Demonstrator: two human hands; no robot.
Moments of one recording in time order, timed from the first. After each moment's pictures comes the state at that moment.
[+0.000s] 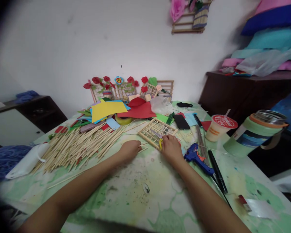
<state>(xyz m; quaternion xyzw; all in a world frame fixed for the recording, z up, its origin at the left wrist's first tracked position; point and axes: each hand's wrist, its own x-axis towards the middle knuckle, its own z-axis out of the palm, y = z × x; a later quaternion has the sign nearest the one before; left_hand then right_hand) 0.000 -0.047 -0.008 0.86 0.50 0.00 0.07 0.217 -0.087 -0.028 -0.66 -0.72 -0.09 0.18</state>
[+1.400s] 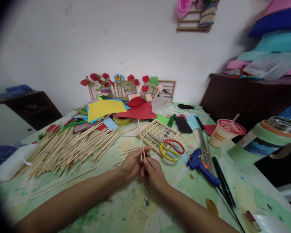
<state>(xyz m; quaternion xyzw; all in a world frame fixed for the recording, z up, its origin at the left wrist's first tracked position) 0.030 -0.091 -0.019 0.35 0.30 0.40 0.79 0.134 -0.131 -0.042 -0.45 -0.53 0.53 0.49</state>
